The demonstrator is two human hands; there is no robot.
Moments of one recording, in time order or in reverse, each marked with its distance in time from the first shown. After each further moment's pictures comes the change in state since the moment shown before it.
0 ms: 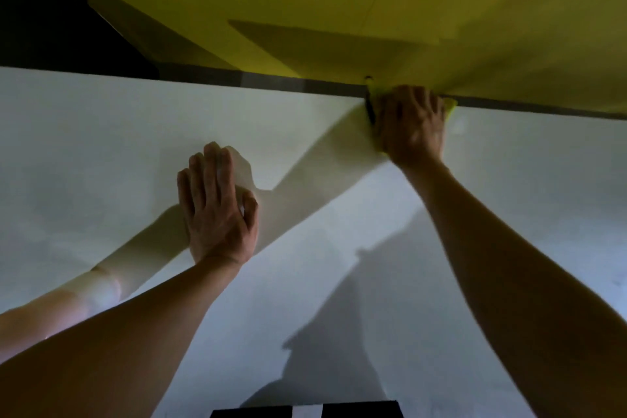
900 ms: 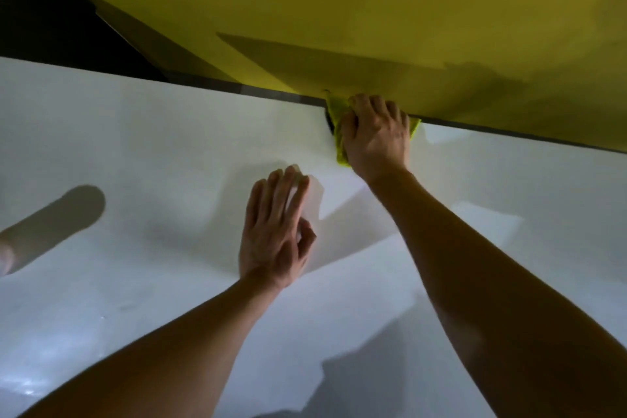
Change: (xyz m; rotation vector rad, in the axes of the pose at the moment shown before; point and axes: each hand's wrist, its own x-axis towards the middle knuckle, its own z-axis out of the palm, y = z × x) left_hand -0.044 0.230 0.047 -0.015 -0.044 0.223; right_hand 0.017 0.089 -0.029 0.095 0.010 -0.216
